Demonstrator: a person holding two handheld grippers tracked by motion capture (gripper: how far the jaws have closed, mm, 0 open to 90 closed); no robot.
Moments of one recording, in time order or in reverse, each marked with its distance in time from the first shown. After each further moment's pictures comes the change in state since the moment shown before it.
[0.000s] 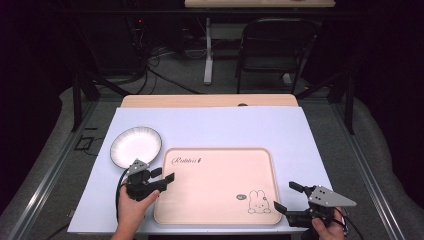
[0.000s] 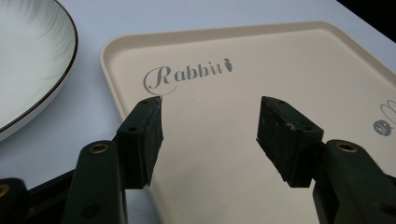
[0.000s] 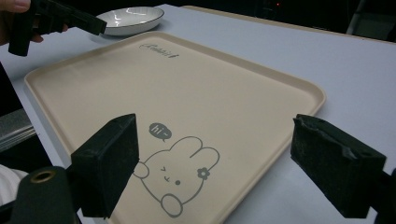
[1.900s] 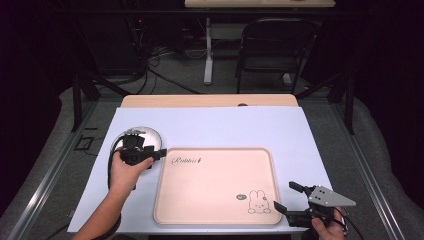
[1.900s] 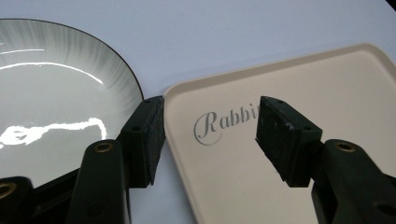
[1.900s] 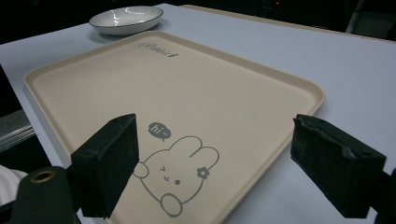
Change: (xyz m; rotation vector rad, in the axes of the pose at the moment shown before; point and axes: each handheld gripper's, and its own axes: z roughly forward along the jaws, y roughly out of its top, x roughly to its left) left arm 0.029 0.090 0.003 0.169 0.083 -0.058; right arm 0.000 0.000 0.000 0.004 -0.002 0.002
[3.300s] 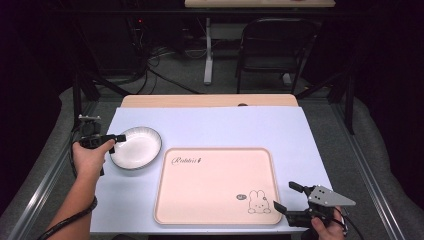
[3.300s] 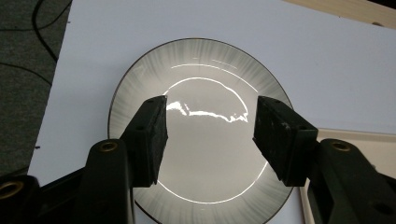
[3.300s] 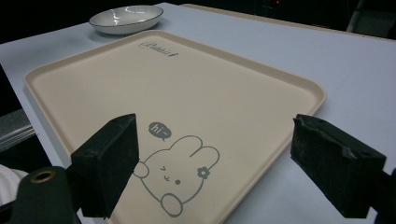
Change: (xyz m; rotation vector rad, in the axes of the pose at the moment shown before) left arm 0.110 0.016 -0.040 -0.031 0.200 -0.318; right arm 0.000 0.000 0.001 0.001 0.000 0.002
